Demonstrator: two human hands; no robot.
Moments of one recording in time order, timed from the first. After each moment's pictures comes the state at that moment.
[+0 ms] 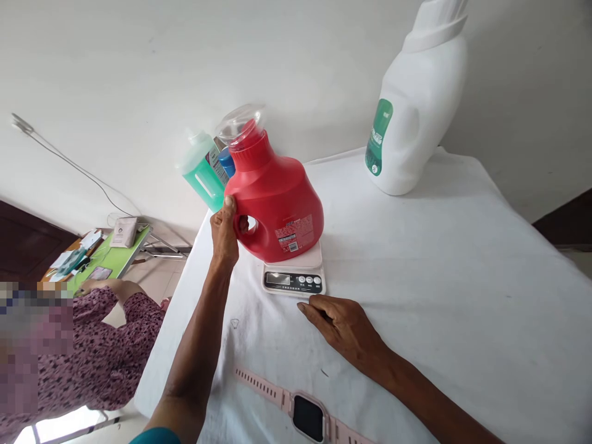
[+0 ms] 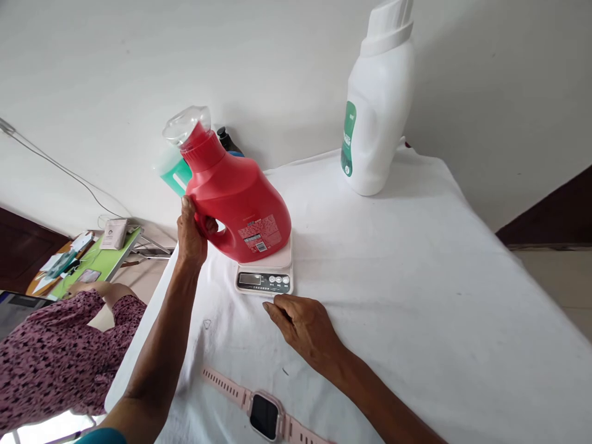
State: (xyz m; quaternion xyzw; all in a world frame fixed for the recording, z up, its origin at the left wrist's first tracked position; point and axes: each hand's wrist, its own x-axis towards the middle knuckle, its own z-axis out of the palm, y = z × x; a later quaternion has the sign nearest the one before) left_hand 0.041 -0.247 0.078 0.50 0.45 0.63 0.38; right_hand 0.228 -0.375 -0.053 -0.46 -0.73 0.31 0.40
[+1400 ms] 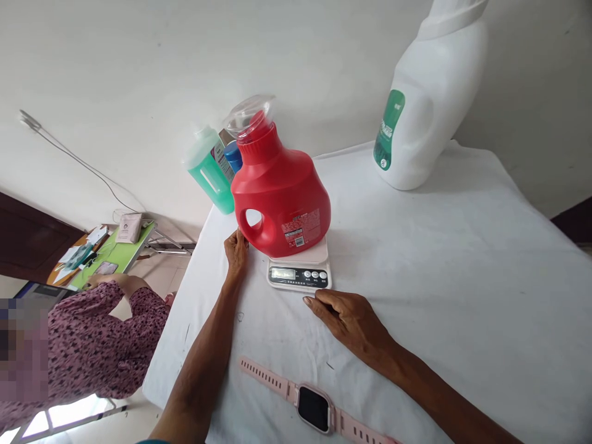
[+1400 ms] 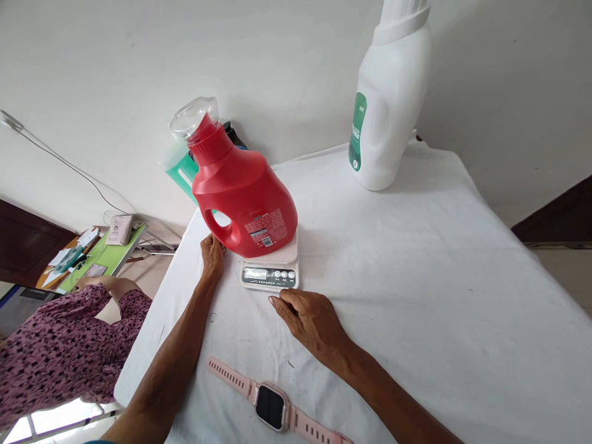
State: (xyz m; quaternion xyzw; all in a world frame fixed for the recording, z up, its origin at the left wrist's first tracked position) left_hand -0.012 -0.238 -0.043 0.48 0.56 0.59 0.33; right_hand 0.228 -0.375 -0.052 -0.44 -0.75 0.28 0.41
